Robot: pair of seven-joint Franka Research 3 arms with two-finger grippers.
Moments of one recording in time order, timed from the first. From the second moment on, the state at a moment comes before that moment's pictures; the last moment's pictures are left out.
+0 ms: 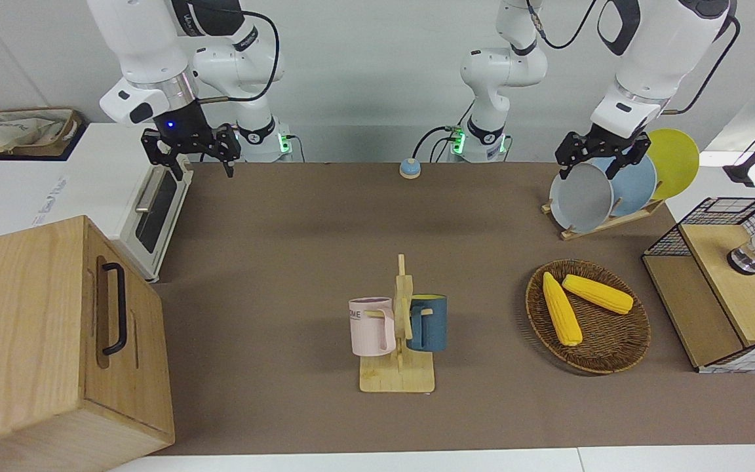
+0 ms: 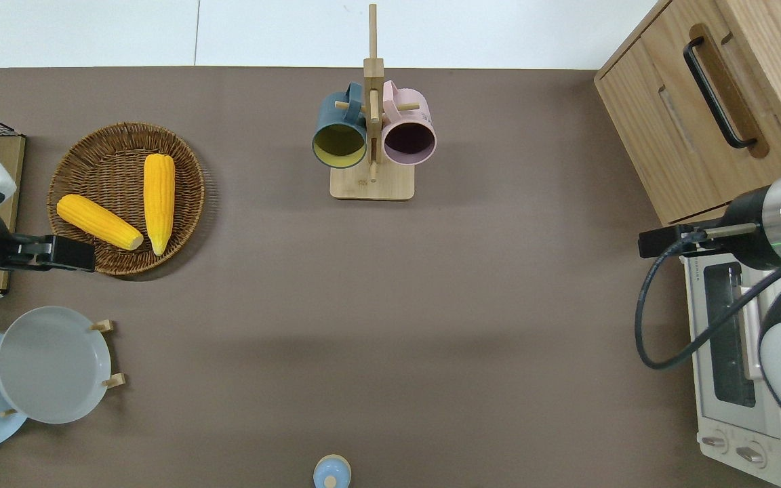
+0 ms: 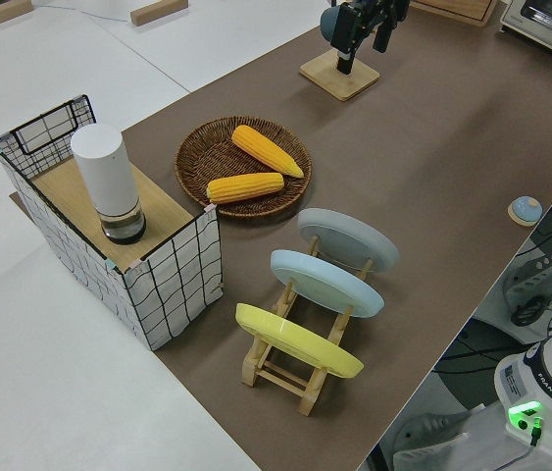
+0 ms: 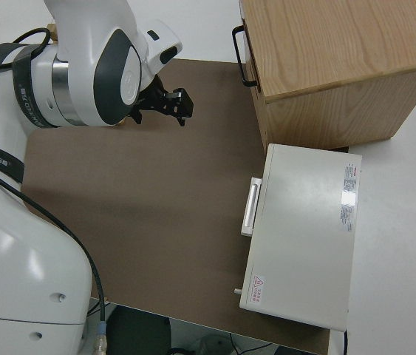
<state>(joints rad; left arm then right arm) -0.02 -0.03 -0.01 -1.64 0.01 1.60 0.03 0.06 -0.03 0.02 -1.64 0.01 1.65 0.03</state>
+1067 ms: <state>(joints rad) -0.01 -0.03 0.01 -1.64 0.01 1.60 0.05 0.06 -0.03 0.07 -1.66 0.01 1.78 0.03</state>
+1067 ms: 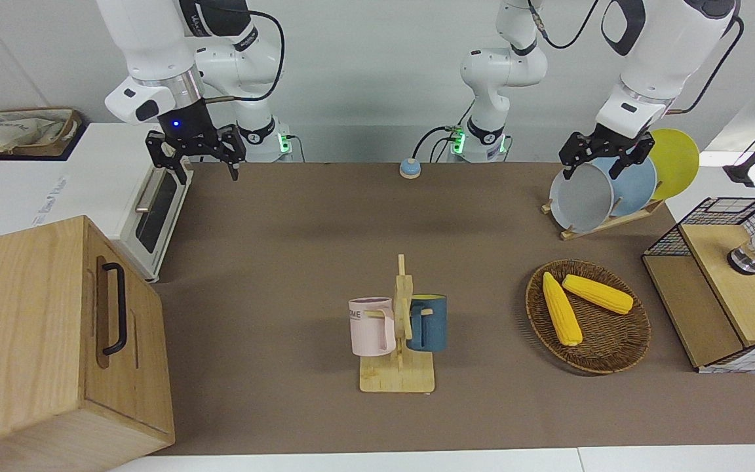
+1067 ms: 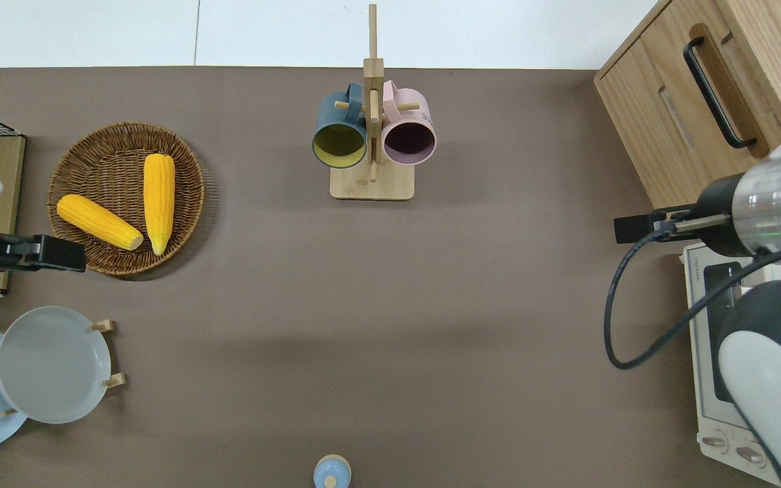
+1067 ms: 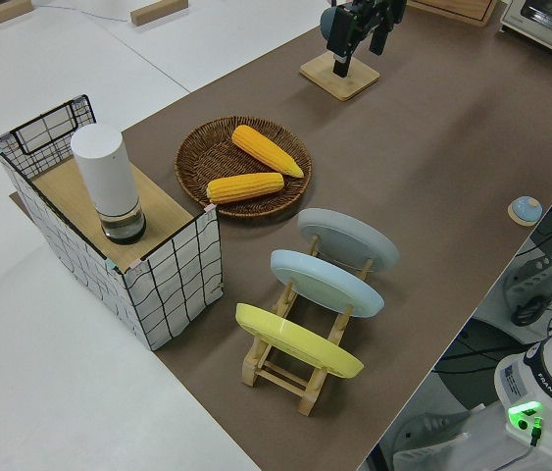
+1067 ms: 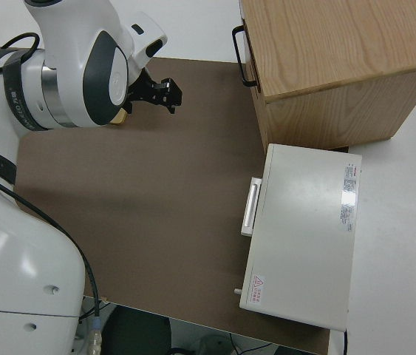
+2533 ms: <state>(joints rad) 0.43 0.02 0.06 -1.62 0.02 1.68 0.68 0.14 0.12 0.26 -1.76 -0.32 2.35 -0.19</state>
